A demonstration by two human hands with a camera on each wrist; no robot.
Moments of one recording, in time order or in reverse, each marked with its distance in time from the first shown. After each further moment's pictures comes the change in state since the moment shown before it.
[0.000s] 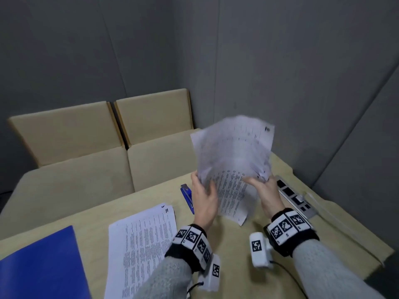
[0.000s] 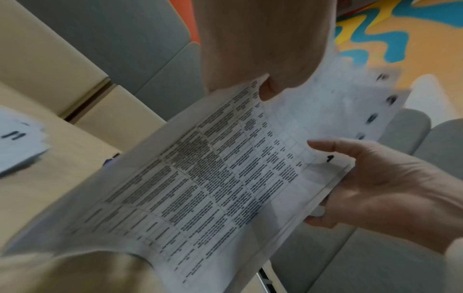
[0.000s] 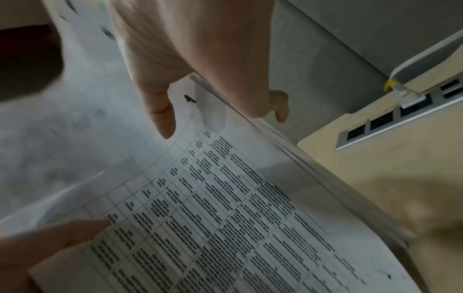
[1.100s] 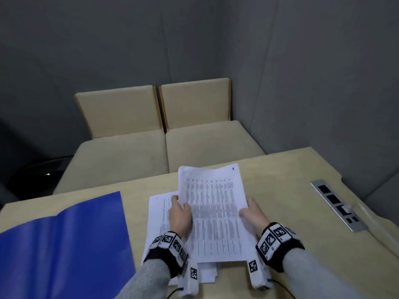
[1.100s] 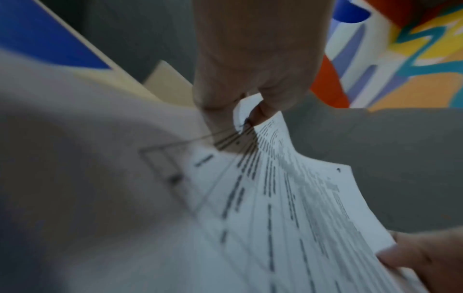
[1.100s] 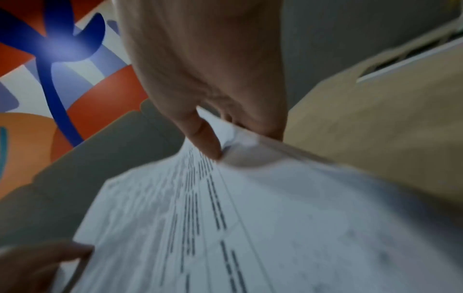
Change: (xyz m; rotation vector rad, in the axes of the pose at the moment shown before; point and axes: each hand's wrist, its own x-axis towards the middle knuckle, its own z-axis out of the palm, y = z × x) left_hand -0.031 -0.086 -0.150 0.332 0.185 -0.545; right_hand -0.045 0.094 0.087 -0.530 -0.379 0.356
